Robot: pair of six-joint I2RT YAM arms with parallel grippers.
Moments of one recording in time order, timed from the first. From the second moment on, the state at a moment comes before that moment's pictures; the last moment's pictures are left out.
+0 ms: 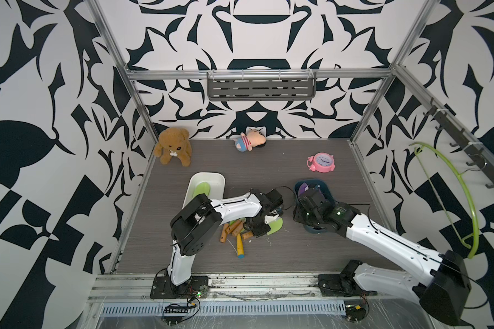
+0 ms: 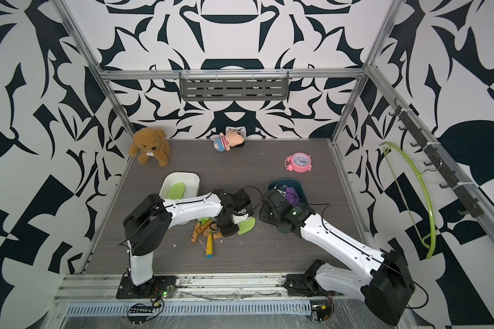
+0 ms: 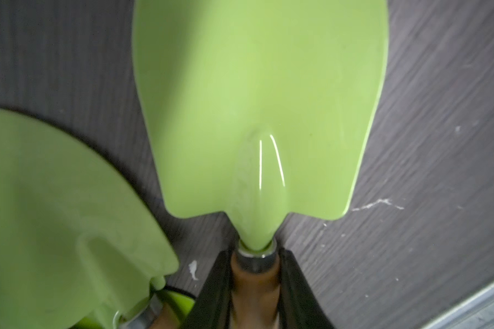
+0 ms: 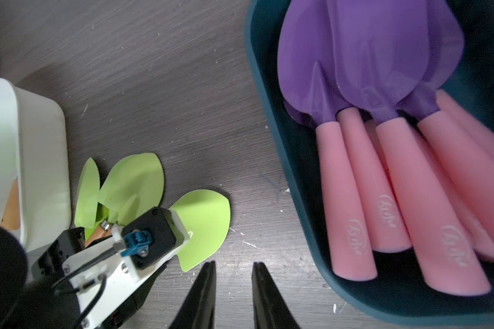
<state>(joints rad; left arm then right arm) -0.99 1.94 1.34 -0.93 0.04 0.15 0.72 1.10 0.80 -0.71 0.16 0.94</state>
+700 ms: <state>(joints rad) -0.41 1.54 1.22 -0.89 0.18 0.02 0.73 1.36 0.93 -0.51 0.14 0.81</state>
